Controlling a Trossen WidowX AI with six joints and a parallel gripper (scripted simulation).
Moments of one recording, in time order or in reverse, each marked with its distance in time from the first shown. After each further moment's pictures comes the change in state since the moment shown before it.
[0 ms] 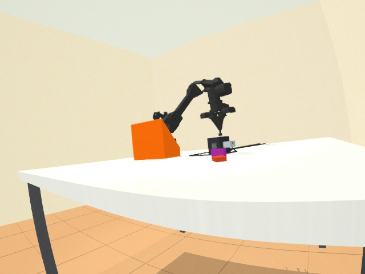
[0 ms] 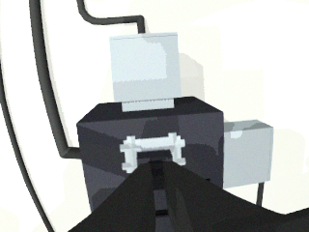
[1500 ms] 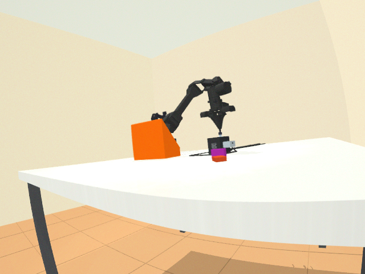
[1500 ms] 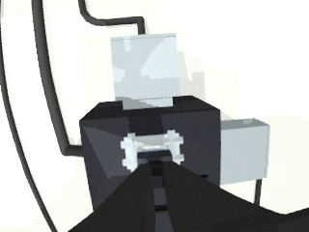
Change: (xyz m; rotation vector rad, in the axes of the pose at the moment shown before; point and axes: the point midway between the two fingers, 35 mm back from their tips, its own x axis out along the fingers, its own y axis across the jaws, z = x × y) arm -0.005 0.000 0.000 0.000 0.001 0.000
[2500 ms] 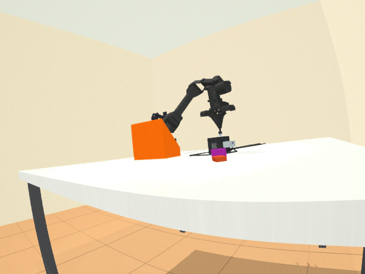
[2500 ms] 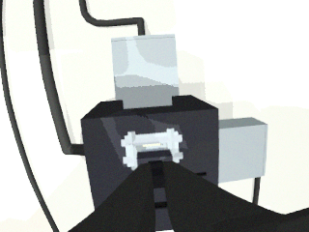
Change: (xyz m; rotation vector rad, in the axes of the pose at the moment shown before) arm -0.004 0.000 0.000 0.000 0.000 0.000
